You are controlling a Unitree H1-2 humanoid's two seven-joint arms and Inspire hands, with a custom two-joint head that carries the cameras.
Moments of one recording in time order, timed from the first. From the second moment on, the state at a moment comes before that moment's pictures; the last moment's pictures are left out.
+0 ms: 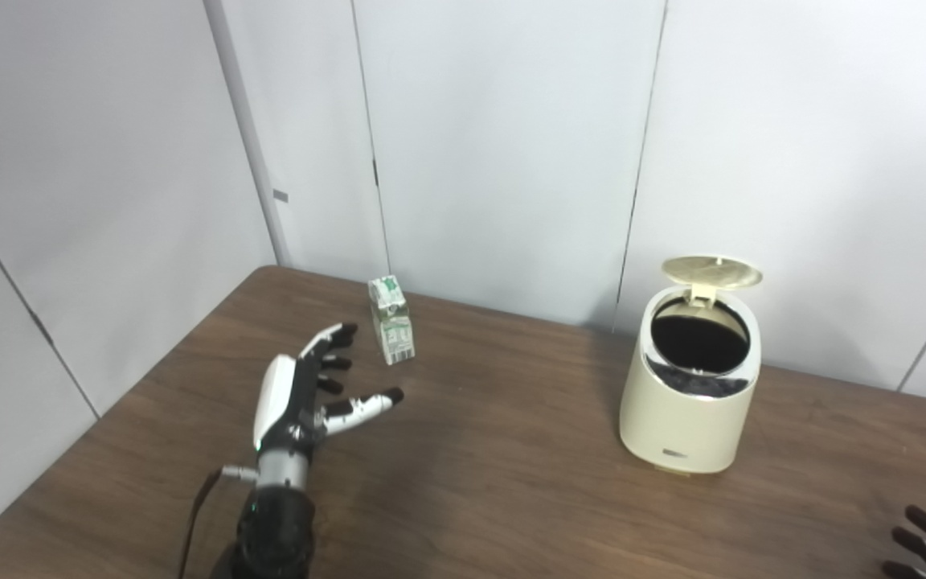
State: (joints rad) left arm -0.14 0.28 0.22 0.01 0.39 0.12 0.23; right arm 0.01 -0.20 -0.08 -0.06 0.00 -0.07 0.07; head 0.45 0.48
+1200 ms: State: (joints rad) left arm -0.45 0.43 0.10 0.40 0.38 0.19 0.14; right arm 0.02 -0.22 -0.07 -0.08 -0.07 -0.07 0.07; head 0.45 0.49
